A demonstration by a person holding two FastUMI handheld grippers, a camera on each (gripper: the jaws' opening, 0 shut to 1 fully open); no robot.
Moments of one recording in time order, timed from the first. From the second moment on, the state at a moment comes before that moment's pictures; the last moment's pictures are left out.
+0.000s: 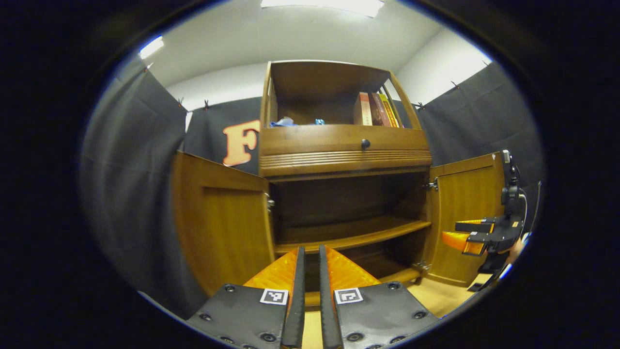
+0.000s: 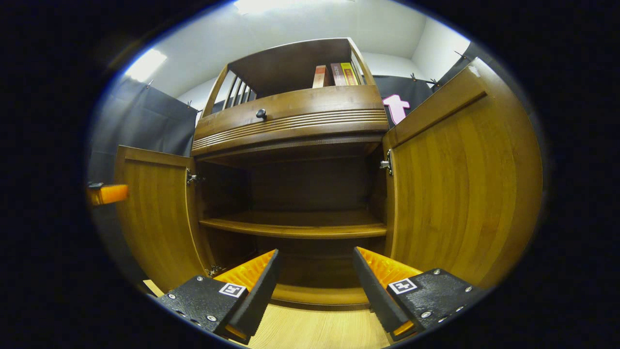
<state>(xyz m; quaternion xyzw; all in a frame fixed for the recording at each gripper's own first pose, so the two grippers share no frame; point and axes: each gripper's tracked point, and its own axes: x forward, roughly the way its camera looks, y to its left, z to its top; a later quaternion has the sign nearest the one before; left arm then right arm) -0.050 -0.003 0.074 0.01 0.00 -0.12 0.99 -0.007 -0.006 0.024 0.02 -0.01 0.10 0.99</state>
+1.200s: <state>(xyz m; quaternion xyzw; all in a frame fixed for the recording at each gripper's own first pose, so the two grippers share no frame) 0.010 -0.055 0.002 0.00 0.02 -0.04 1.00 -0.013 -0.019 0.004 0.03 0.01 0.09 1.00</state>
